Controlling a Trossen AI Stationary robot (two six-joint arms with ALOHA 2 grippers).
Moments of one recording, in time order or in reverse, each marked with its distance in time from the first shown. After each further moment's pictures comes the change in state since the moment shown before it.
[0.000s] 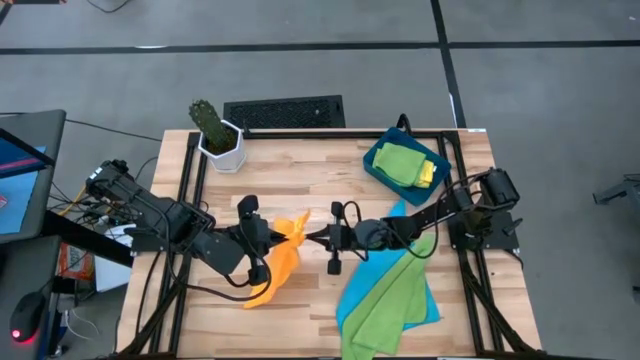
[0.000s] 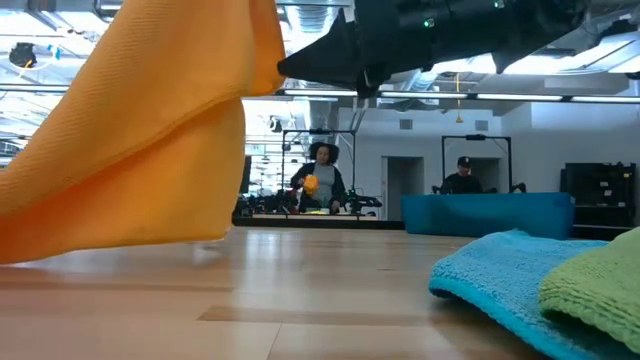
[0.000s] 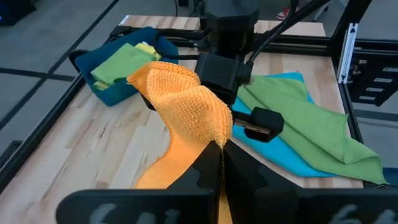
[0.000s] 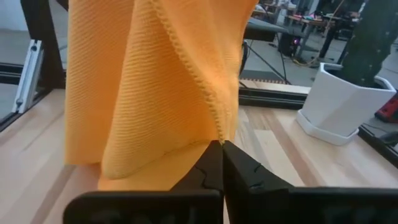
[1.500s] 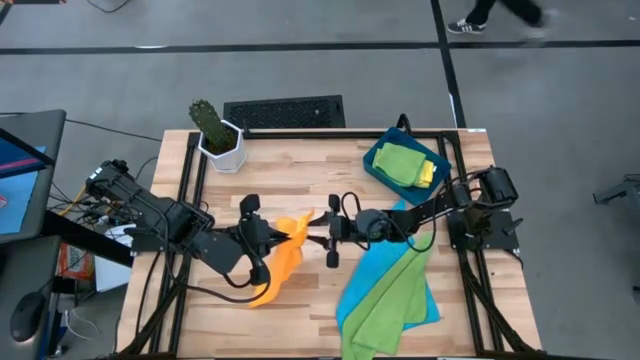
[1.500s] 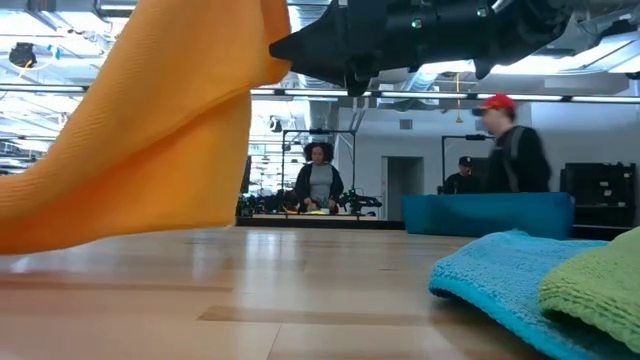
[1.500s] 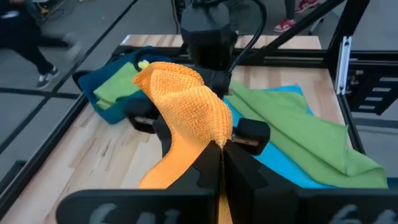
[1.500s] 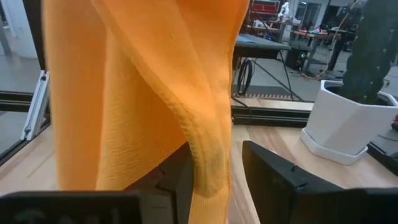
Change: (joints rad) left arm 0.000 0.000 0.000 0.072 -0.023 0.077; right arm -0.063 0.001 0.000 0.087 -0.105 0.015
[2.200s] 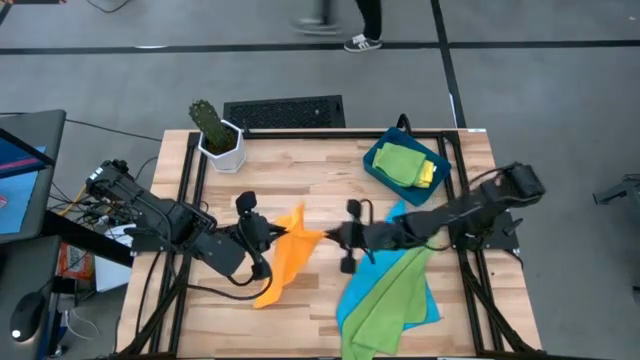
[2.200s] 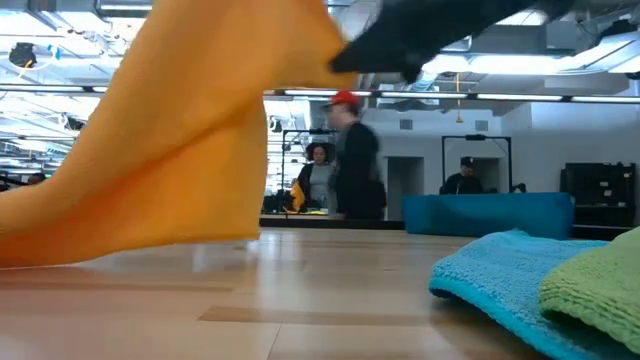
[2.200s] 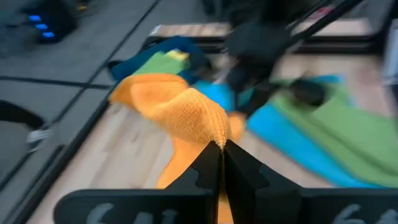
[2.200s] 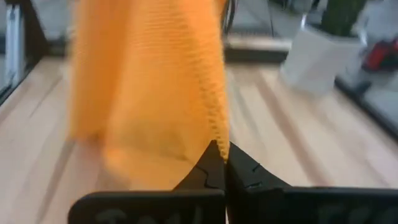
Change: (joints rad) left arm 0.006 0.000 -0.033 -0.070 -0.103 -0.043; right arm 0.132 -0.238 0.000 -0.593 0.224 0.173
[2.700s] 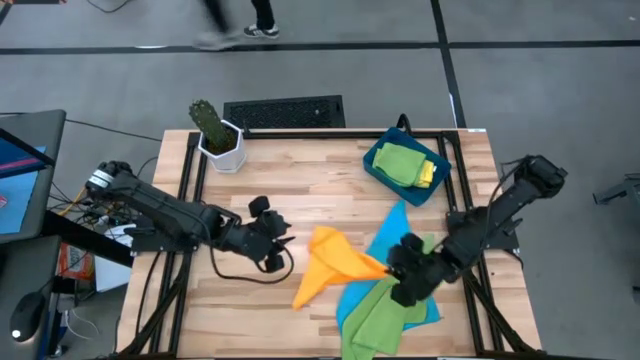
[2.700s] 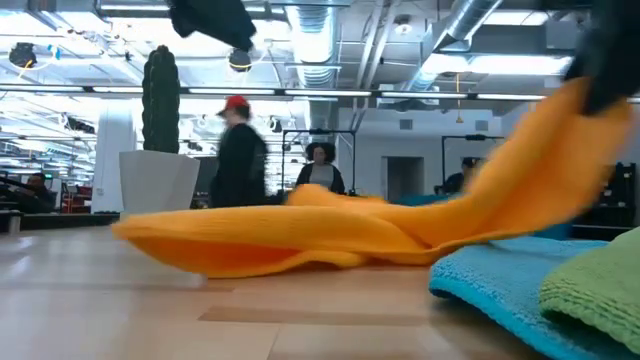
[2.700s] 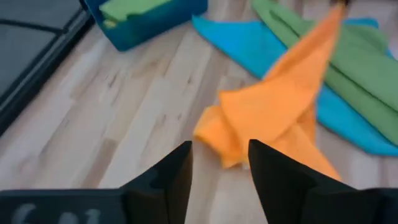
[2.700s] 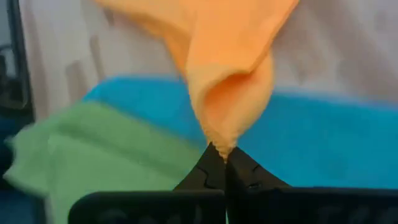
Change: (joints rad) left arm 0.168 0.000 -0.316 0.235 0.218 -0.032; right arm 0.403 -0.182 -0.001 -0.842 -0.066 0.952
